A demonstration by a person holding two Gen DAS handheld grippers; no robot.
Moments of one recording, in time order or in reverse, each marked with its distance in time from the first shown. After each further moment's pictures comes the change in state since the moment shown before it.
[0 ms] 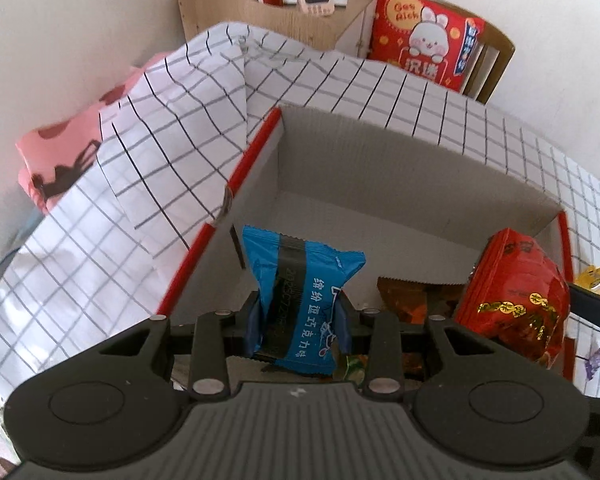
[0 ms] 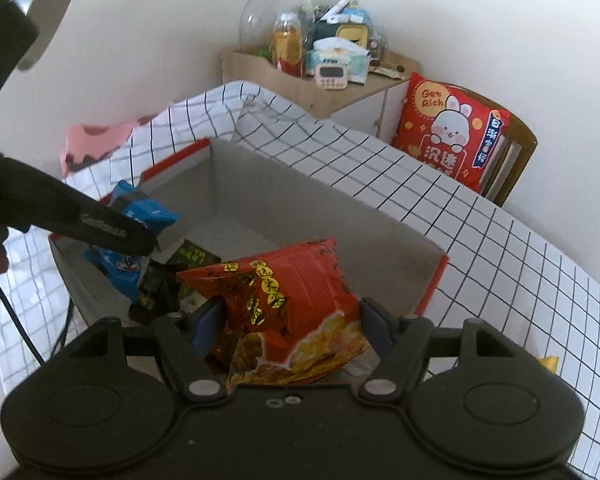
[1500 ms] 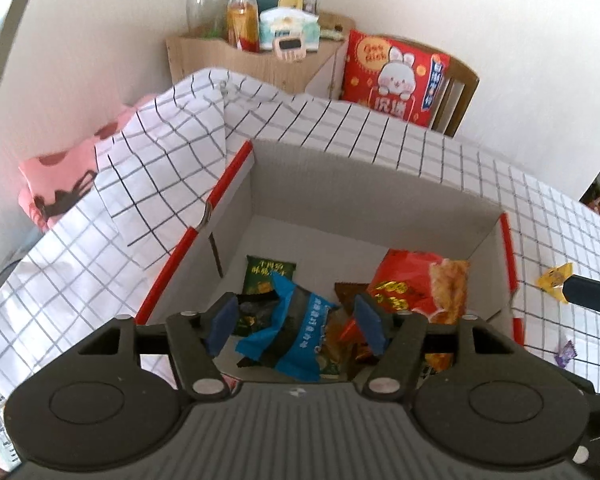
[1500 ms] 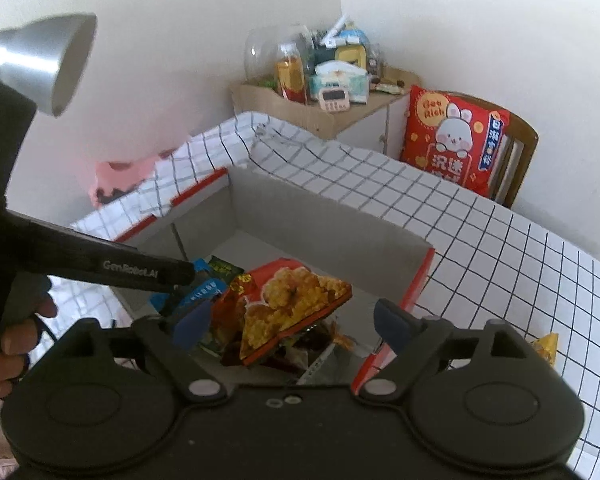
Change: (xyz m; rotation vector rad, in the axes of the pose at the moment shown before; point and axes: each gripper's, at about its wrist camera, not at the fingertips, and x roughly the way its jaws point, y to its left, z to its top) left arm -0.052 -0.014 -0.033 0.023 -0.166 -0.061; right arm -0.064 -0.022 -0.014 0.087 -0.107 0.101
